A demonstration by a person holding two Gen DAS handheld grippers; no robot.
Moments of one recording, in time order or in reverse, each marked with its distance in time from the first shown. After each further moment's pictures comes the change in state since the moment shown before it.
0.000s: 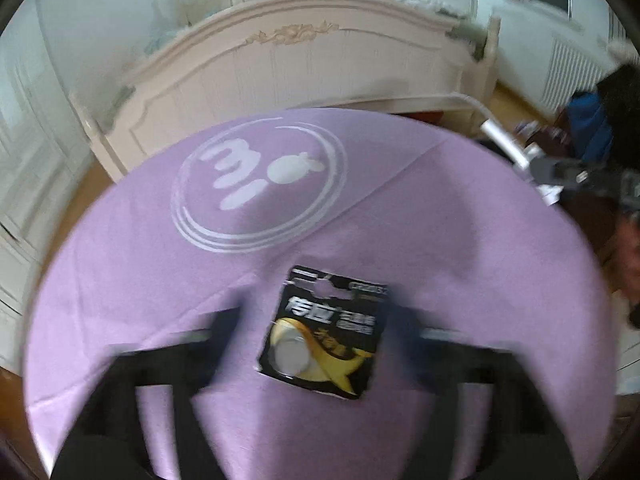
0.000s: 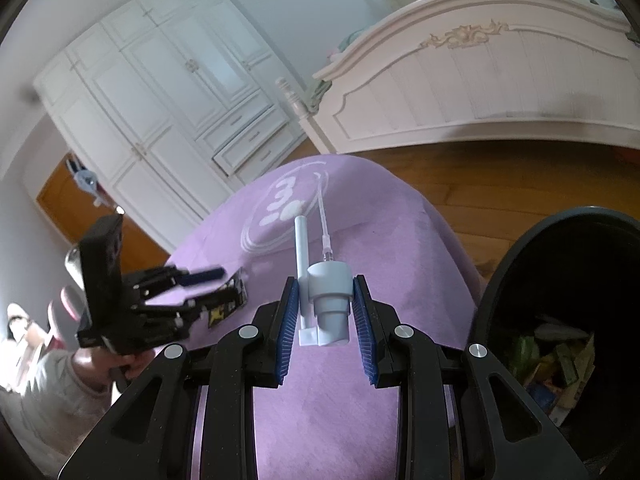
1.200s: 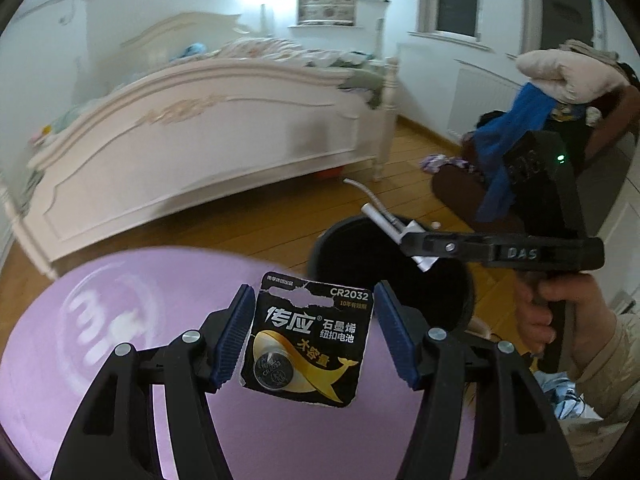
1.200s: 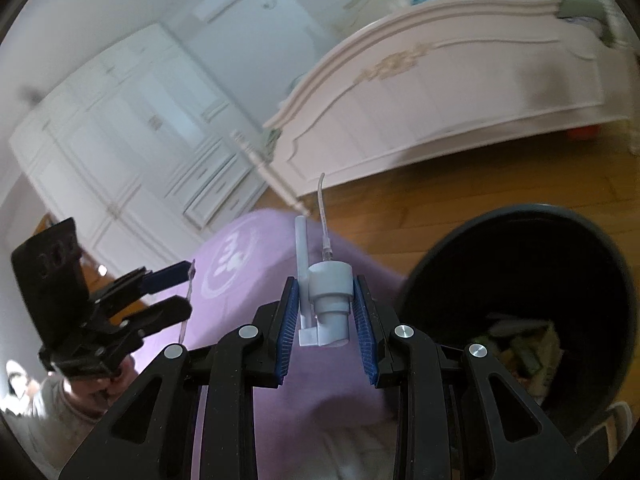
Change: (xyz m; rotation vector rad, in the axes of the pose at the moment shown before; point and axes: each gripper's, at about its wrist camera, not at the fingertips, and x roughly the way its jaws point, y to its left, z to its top) left arm -0.024 -0.098 0.085 0.117 -0.206 -0.366; right arm -0.076 -0.079 -0.004 0.188 -0.180 -0.103
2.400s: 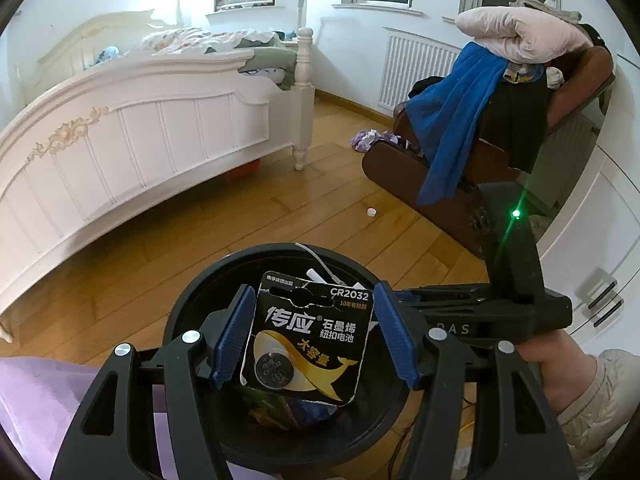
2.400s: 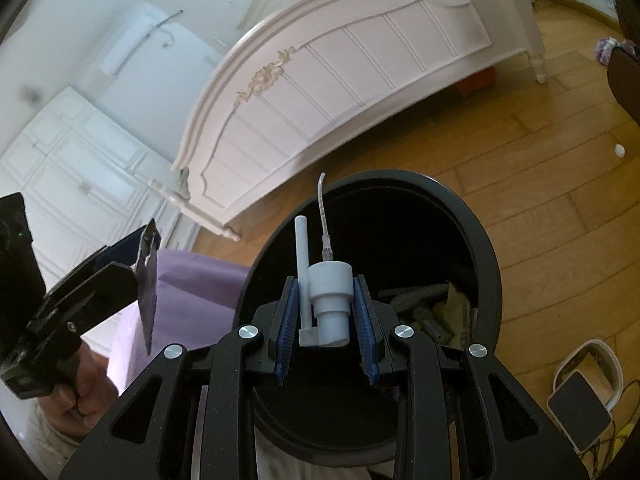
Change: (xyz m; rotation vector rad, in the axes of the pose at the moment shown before) left arm 0.115 -0.098 0.048 0.133 0.071 -0.206; right arm -0.030 -0.140 -0.028 0.257 -0.022 -0.170
